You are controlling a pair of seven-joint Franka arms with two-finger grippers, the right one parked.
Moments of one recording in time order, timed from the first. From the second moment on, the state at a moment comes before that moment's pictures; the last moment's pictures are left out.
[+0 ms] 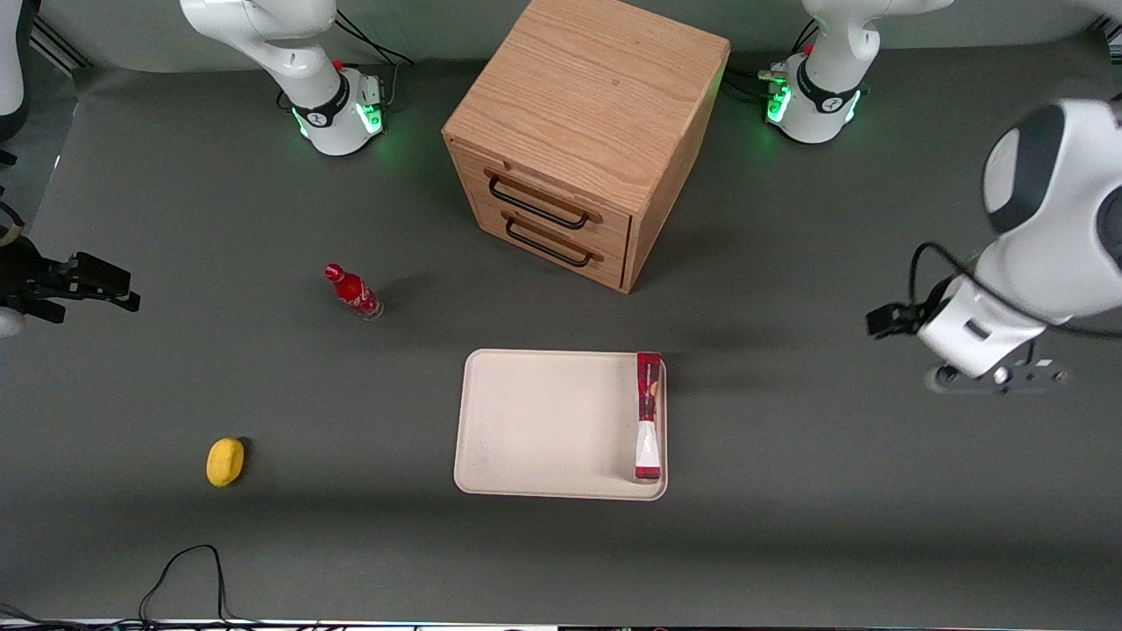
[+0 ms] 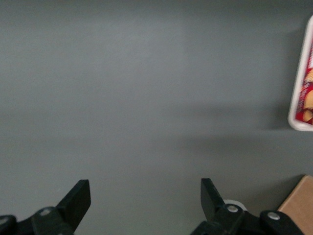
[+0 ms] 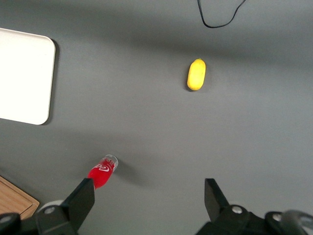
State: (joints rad) arm 0.03 0.19 -0.18 -1.58 0.13 1.65 -0.17
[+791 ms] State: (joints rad) arm 0.05 -0.08 -0.01 -1.73 0.02 1.54 -0.14
